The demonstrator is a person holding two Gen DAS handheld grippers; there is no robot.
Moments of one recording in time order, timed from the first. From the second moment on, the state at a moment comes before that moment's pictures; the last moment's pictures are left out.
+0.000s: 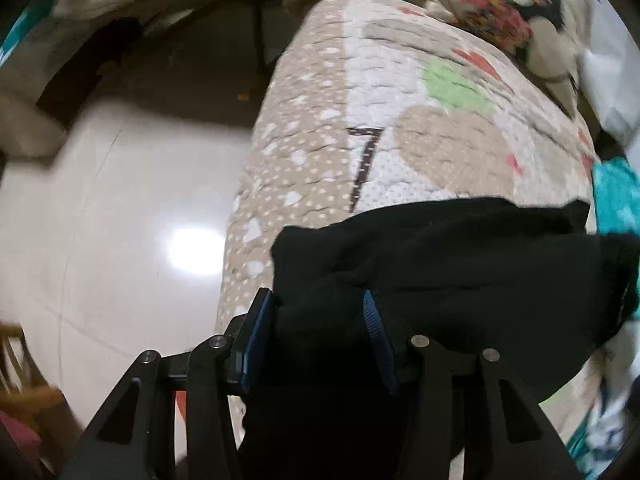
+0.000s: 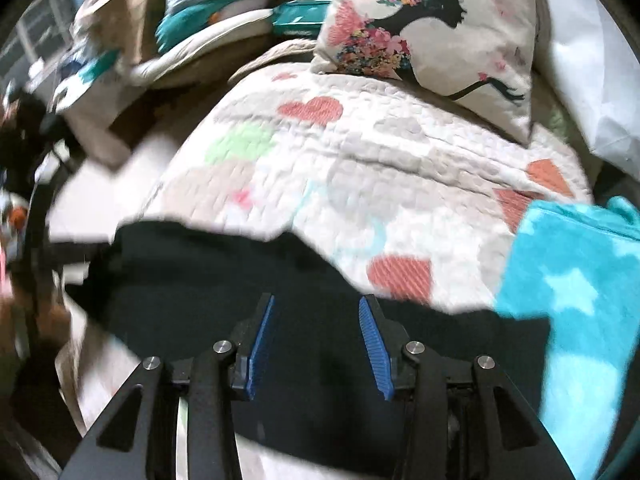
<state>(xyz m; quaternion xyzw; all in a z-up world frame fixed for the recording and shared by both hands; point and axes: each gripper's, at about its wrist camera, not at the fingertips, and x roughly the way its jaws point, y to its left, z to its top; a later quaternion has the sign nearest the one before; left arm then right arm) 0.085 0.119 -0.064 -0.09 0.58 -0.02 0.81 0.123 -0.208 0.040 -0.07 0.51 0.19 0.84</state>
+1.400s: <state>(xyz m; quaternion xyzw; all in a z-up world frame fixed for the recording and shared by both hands) 0.117 0.206 -0.015 -0.22 0.50 0.13 0.82 0.218 -0.192 0.014 -0.08 0.49 0.08 0.86</state>
